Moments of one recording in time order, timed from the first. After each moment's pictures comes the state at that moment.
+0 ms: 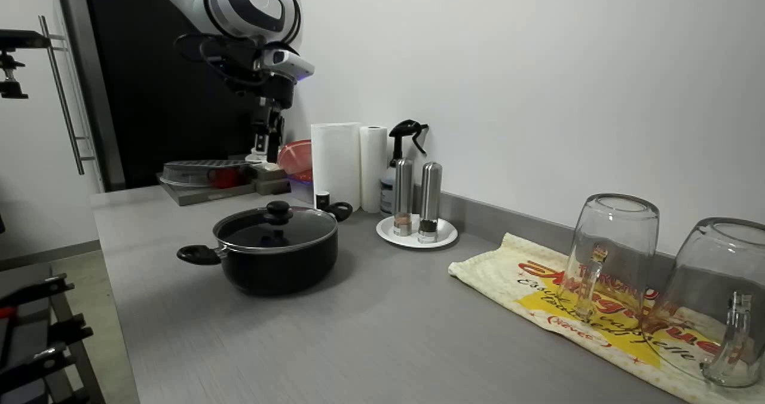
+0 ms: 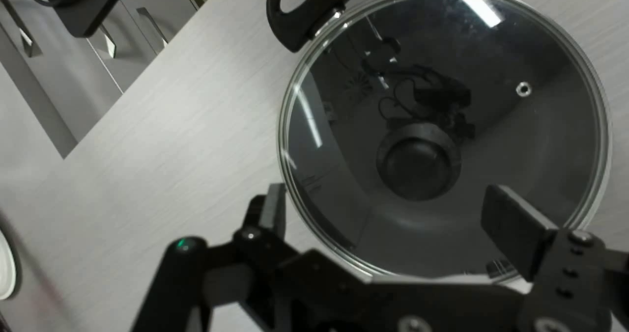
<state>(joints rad) 0.07 0.31 0.04 -1.87 -0.25 1.85 0.89</state>
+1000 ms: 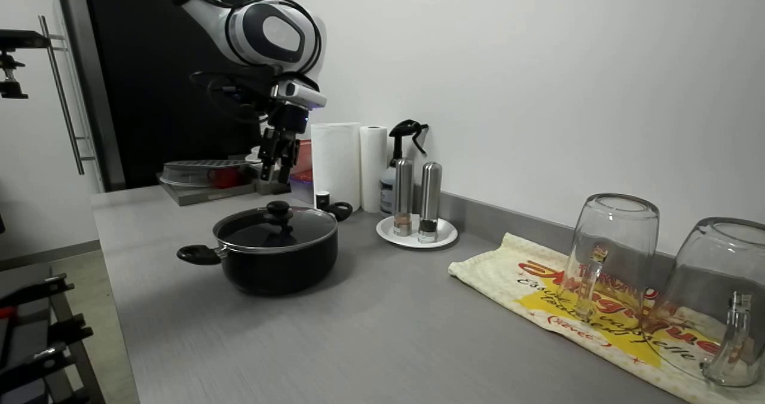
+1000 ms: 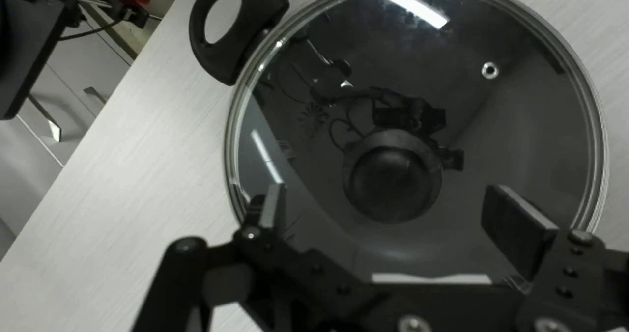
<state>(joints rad) 0.05 0.41 -0.03 -1.85 -0.06 1.95 0.92</state>
